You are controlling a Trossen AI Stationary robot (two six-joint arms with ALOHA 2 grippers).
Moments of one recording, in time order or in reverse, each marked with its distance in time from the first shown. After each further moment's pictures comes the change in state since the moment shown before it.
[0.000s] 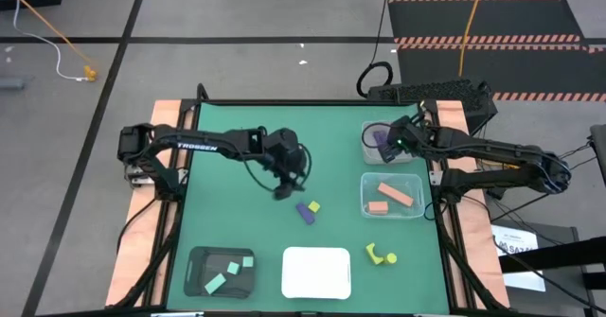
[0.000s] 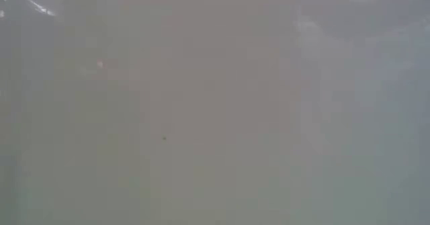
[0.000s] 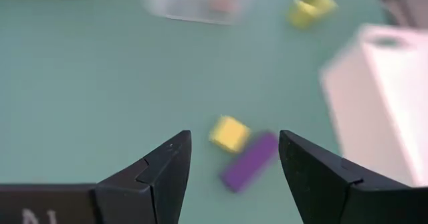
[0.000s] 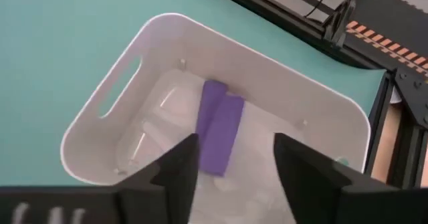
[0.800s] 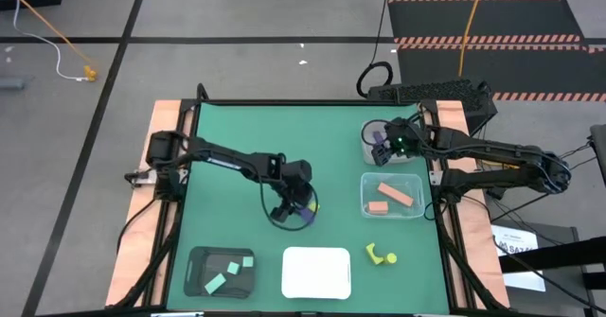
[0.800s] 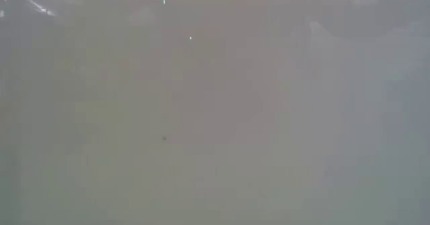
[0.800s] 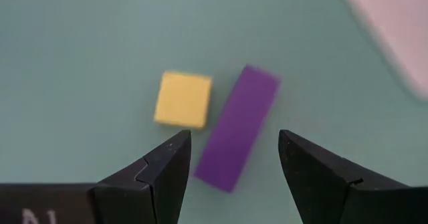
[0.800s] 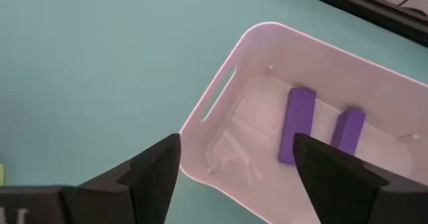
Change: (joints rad) left arm -0.119 0.238 0.000 0.029 -0.004 0.397; right arm 0.004 0.000 -0.001 0.145 -0.242 0.020
